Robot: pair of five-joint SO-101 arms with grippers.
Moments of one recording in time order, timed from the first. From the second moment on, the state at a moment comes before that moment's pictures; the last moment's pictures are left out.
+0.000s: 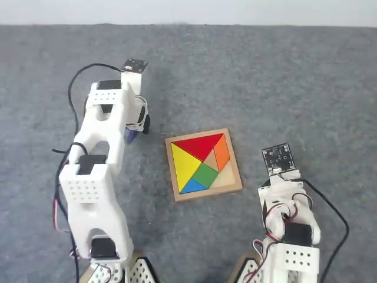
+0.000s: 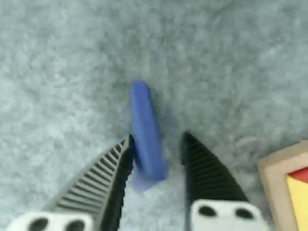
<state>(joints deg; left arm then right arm) -8.1 34.8 -7.5 71.4 -8.0 3.4 -93.4 95.7 55.5 20.9</state>
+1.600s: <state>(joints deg) 34.4 18.9 8.6 70.7 5.3 22.5 -94.1 95.7 56.9 21.1</state>
